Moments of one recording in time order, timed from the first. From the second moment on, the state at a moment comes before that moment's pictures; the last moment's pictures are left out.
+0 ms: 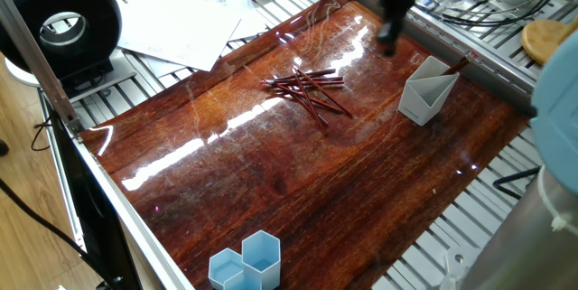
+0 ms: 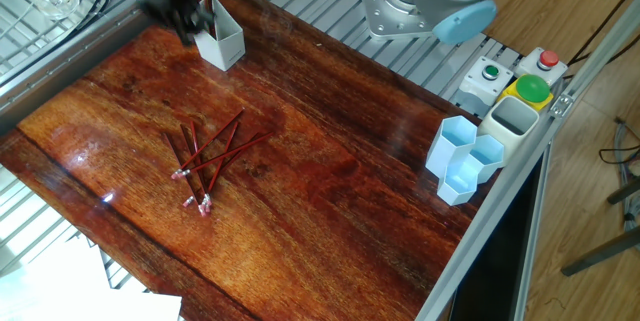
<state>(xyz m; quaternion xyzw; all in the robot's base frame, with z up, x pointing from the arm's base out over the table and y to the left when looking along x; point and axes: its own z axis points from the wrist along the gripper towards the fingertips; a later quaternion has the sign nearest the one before) 0.497 -0.131 0.101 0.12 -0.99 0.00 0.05</state>
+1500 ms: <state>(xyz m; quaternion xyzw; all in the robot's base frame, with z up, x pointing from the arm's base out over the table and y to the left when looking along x) 0.550 -0.089 0.075 0.01 -1.00 -0.02 0.02</state>
